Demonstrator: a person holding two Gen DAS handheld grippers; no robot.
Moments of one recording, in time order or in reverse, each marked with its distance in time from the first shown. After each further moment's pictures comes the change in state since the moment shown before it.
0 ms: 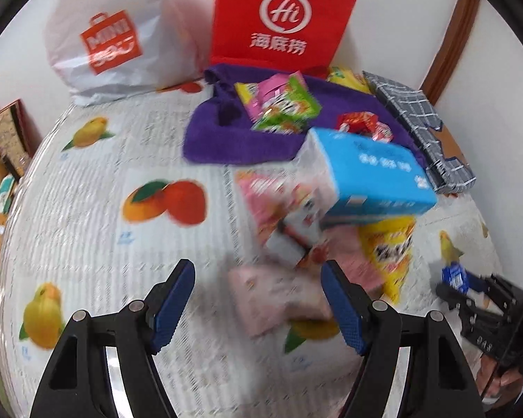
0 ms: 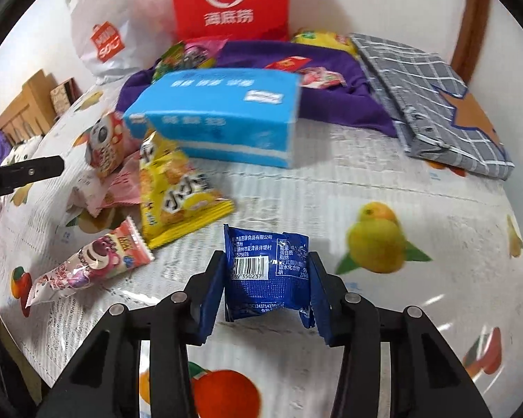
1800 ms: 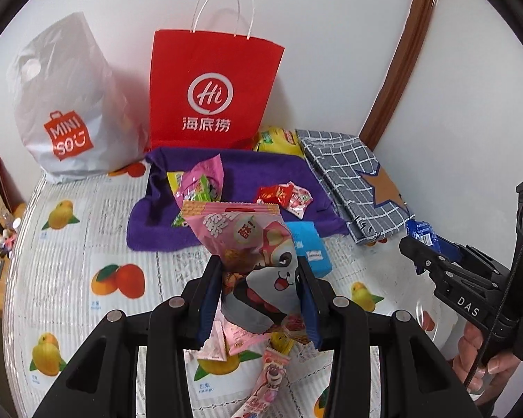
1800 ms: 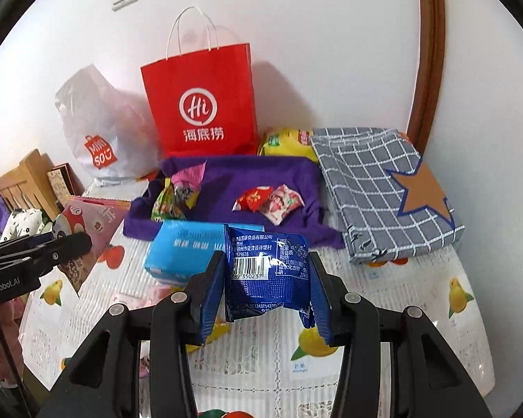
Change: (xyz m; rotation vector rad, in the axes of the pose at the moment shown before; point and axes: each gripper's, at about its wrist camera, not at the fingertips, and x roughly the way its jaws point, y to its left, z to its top) left arm -0.086 -0.072 0.050 0.059 -0.153 -0.121; right arm -0.107 -0.015 0.092 0.101 -0.240 -0.035
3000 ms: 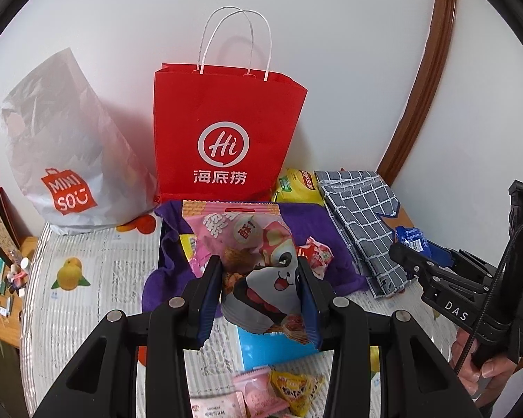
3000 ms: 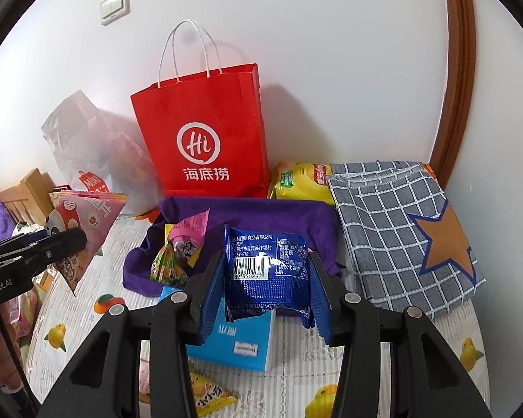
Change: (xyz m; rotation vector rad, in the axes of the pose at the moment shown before) left arm 0.025 0.010 0.081 0.002 -0.065 0.057; right arm 0.056 0.006 0.084 -0.010 -0.026 0.045
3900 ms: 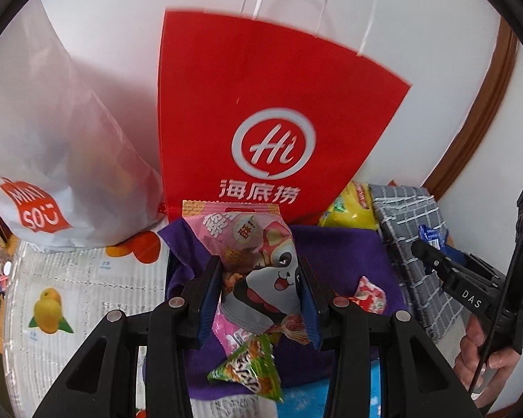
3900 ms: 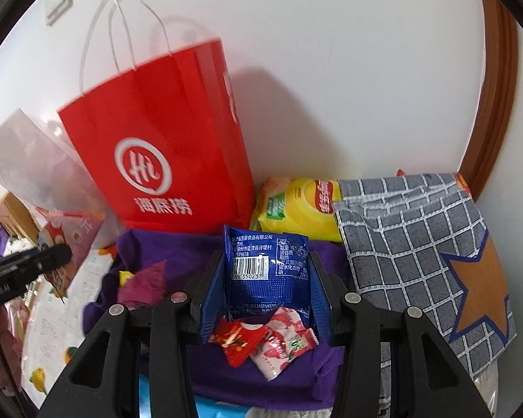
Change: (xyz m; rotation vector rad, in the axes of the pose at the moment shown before) left arm 0.130 0.059 0.054 -0.099 0.092 0.048; right arm 0.142 -0.038 0.060 0.031 0.074 0.017
